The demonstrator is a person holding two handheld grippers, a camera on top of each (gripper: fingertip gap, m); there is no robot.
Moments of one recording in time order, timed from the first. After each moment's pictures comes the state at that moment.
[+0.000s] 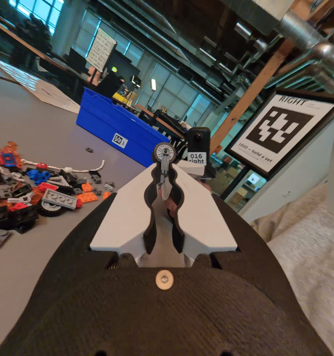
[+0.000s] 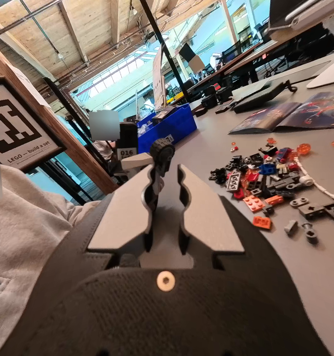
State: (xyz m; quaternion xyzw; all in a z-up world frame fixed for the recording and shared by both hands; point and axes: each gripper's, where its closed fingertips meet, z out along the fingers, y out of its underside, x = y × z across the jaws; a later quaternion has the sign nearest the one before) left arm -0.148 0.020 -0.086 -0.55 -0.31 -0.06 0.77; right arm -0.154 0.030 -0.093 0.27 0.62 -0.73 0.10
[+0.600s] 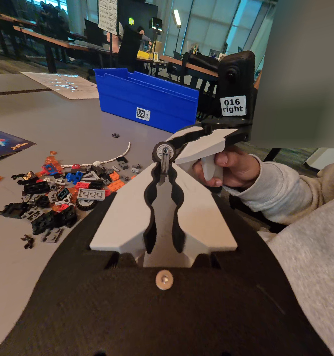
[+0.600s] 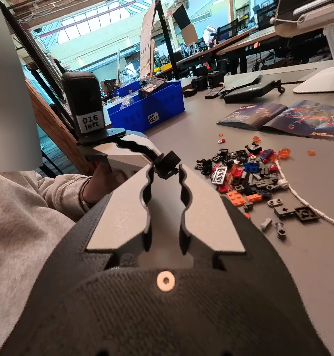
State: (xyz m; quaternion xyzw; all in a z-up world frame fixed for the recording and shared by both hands) left arm -0.143 0.030 -0.109 -0.70 -0.26 0.08 0.66; right arm -0.152 0.027 -0.107 0.23 0.70 -0.68 0.03
